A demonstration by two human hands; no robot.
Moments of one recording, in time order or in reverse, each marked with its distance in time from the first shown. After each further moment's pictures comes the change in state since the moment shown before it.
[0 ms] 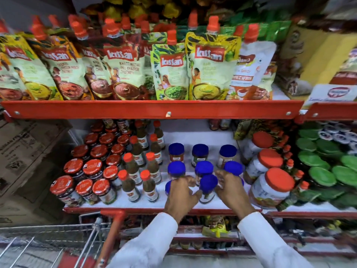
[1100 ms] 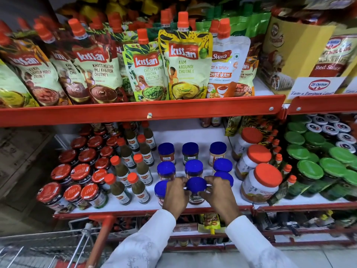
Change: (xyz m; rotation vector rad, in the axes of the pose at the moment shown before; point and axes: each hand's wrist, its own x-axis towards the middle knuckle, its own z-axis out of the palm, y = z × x) left_hand 0.016 -0.002 0.034 -0.063 -0.062 -0.099; right_hand -0.011 0.010 0.008 0.101 -0.027 0.052
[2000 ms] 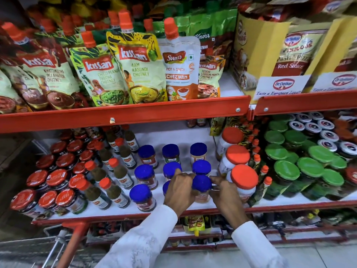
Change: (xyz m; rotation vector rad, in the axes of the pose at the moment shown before) left_hand 0.011 0.073 0.054 0.482 -0.045 0.313; right_hand 0.009 0.072 -0.063 0.075 0.063 0.006
